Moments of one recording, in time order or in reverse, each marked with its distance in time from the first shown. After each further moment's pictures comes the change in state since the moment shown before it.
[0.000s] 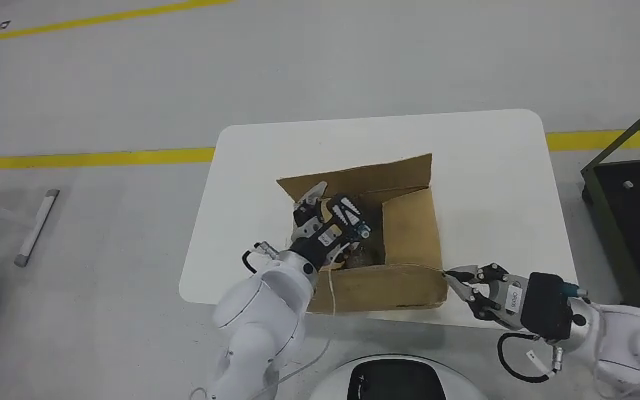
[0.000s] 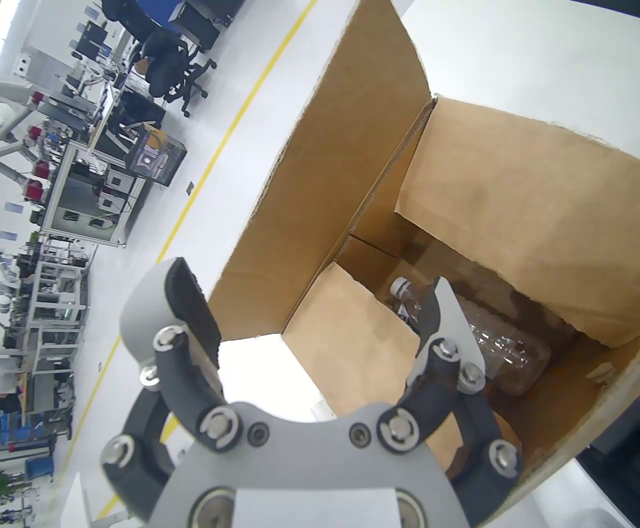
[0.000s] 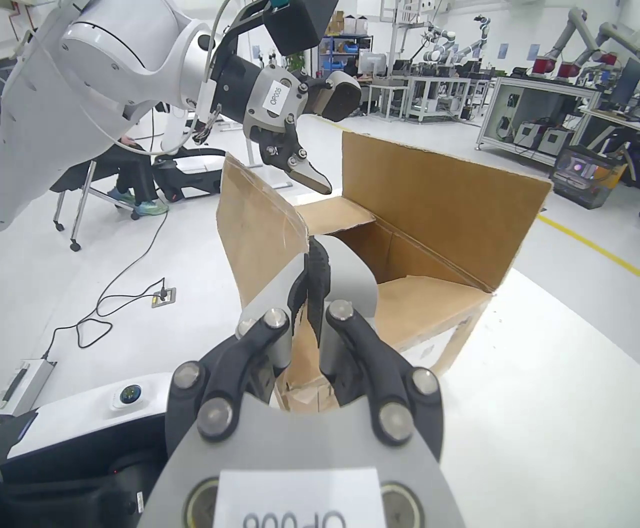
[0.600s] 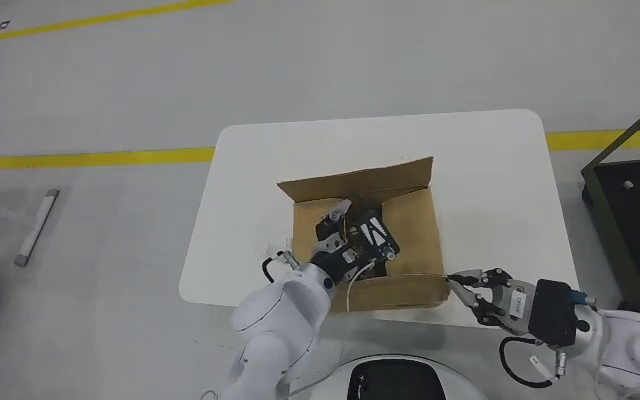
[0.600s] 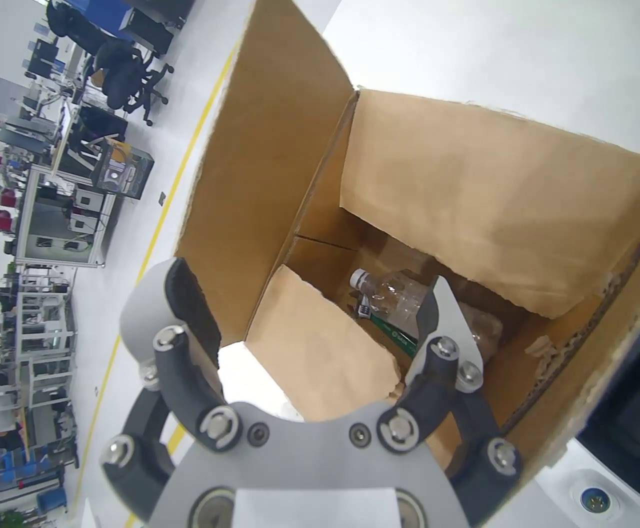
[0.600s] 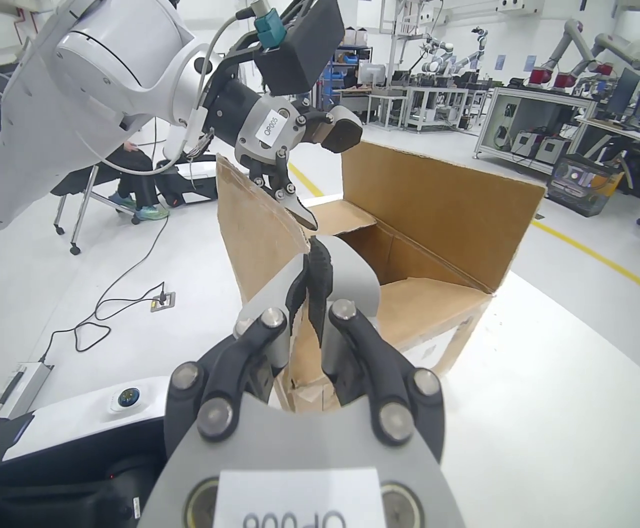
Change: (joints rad) left arm 0.010 0.006 0.074 -0.003 -0.038 -0.068 -0.068; right arm -0.026 0.004 0.008 0.022 -0.020 -0.023 -0.084
